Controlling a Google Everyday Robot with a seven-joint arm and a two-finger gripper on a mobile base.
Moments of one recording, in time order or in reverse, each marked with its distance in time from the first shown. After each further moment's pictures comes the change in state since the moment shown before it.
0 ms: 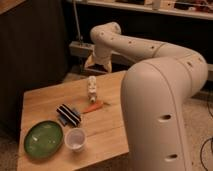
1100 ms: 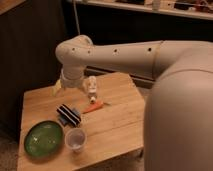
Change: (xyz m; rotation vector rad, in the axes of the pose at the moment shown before) arm 0.191 0.146 -0.042 -0.117 0.181 -0.443
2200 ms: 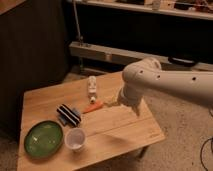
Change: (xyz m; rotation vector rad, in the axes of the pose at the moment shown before) arm 0.151 -0.216 -0.037 0.141 0.007 0.476
